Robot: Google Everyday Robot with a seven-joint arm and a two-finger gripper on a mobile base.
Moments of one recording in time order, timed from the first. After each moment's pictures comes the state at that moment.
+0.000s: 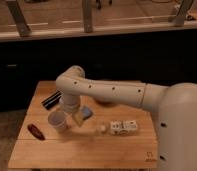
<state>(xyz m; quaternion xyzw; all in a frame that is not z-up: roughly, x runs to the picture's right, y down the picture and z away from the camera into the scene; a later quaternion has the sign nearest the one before) -0.145 0.158 0.733 -0.30 -0.29 -0.44 0.80</state>
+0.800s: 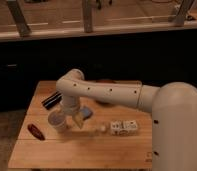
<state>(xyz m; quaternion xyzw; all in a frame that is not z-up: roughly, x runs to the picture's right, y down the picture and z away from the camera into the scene) -0.146 0.172 0.753 -0.31 -0.29 -0.46 0.78</state>
